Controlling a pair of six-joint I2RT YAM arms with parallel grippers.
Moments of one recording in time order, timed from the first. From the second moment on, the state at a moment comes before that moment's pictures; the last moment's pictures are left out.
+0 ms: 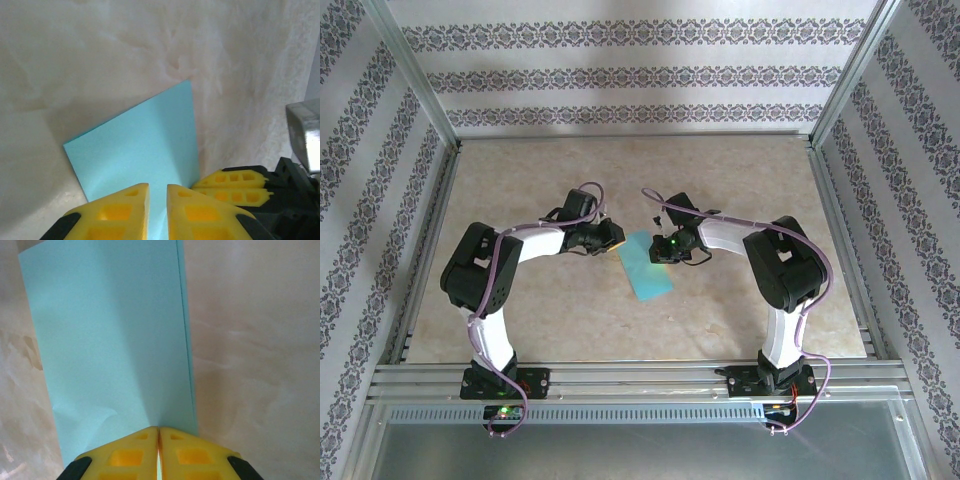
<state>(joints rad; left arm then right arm) -0.37 1.86 1.01 -0.03 0.53 -0.82 0.50 1.91 1.11 -0.41 -0.42 0.41</state>
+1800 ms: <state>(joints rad) -0.37 1.94 1.04 -0.08 0.51 -0.81 0.71 1.85 0.96 -0.20 -0.49 0.73</state>
